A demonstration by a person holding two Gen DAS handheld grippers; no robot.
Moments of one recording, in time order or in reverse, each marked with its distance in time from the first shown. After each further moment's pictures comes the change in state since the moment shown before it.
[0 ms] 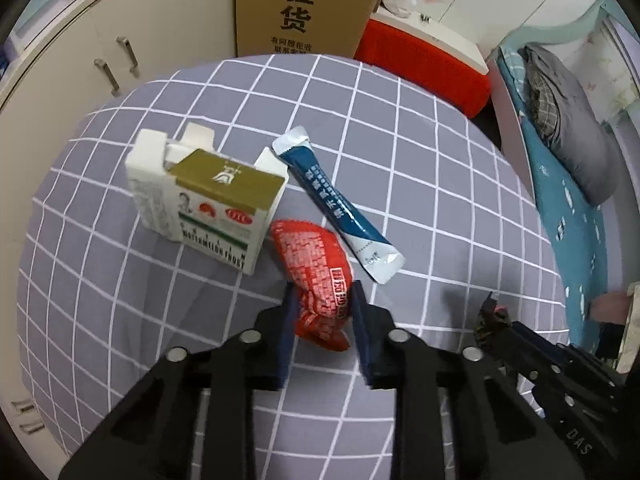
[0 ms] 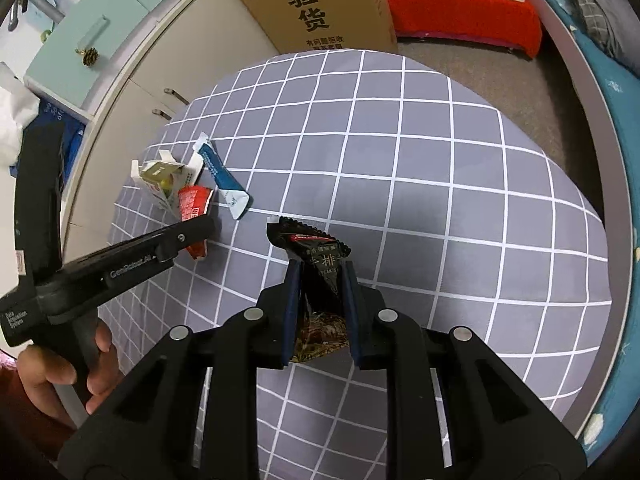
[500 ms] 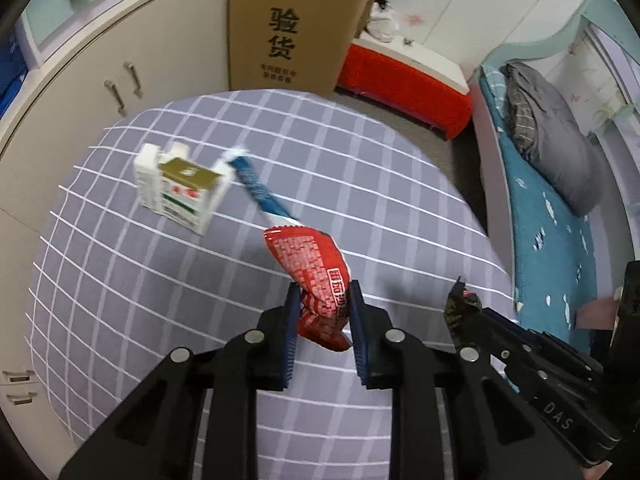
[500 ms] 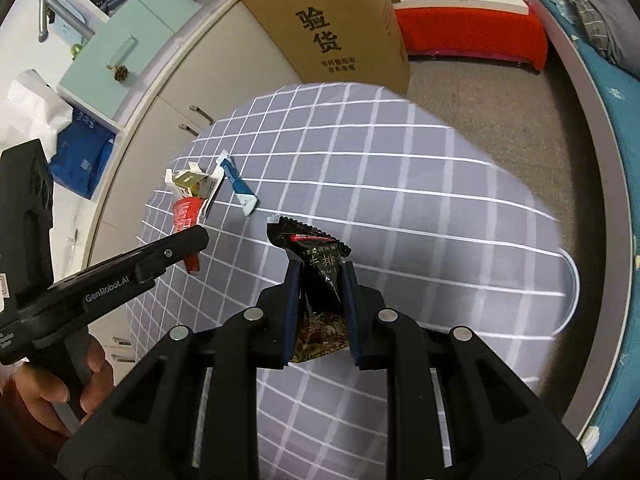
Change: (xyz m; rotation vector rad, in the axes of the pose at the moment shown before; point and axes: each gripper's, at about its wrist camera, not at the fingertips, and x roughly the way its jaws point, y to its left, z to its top) left arm -0.063 -0.072 -0.036 0.002 -0.091 -0.016; right arm -0.067 -0.036 -0.016 -0.026 -0.069 0.078
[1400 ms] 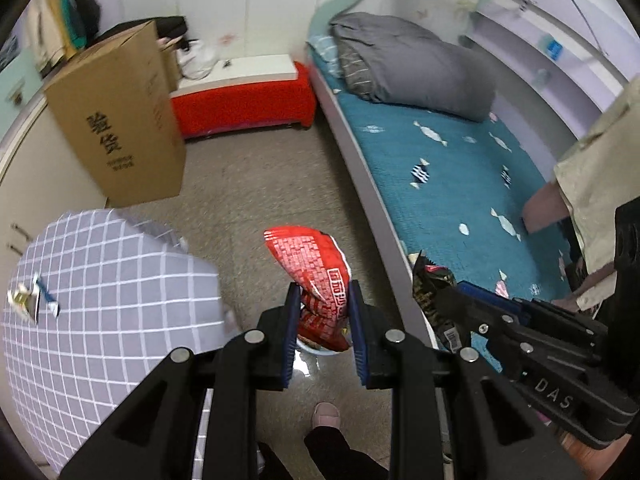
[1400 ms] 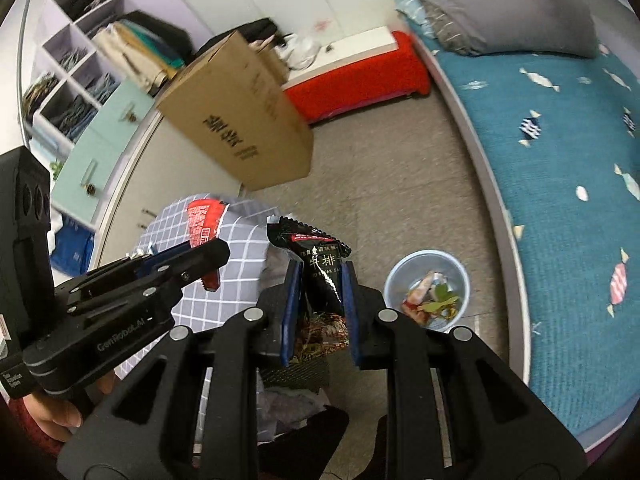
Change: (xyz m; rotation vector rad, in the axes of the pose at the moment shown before) left arm -0.035 -0.367 -0.093 0.479 -0.070 -0.135; right arm -0.234 -0.235 -0.065 0.230 -0.265 -0.102
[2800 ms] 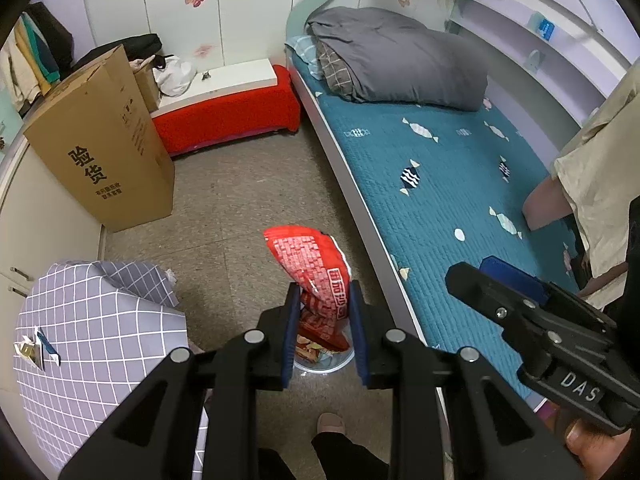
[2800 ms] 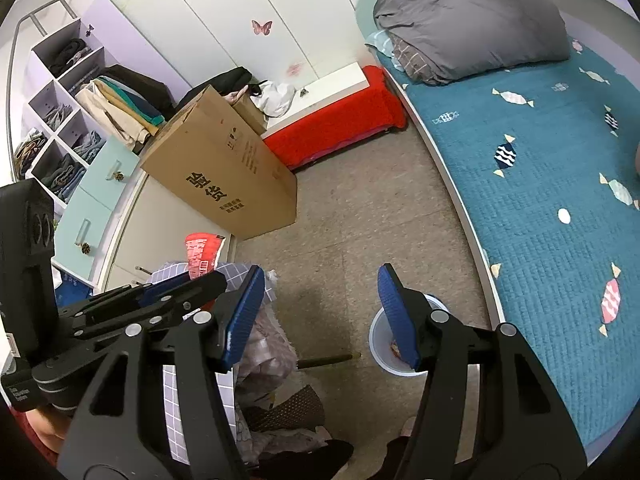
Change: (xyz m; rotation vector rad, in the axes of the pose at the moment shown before) left arm 0.027 -0.053 0.065 0.070 0.023 0.027; right arm -0.020 -0.066 0.058 0.083 -0.133 -0.004
